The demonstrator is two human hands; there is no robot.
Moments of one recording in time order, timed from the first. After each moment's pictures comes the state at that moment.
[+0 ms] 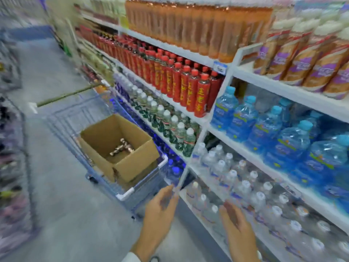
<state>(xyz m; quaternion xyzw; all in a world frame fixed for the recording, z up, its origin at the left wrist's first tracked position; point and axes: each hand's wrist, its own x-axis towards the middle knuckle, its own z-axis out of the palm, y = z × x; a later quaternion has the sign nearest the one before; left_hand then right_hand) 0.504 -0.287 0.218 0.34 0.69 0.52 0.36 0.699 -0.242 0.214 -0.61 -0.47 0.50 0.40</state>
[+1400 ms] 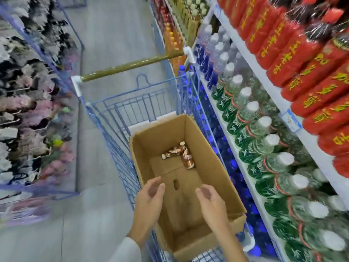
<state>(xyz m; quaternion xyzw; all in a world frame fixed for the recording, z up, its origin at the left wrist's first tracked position) 0.018 -0.071 0.107 0.00 0.80 0.51 0.33 0.142 0.063 0.080 -0.56 -0.62 0.55 0.00</state>
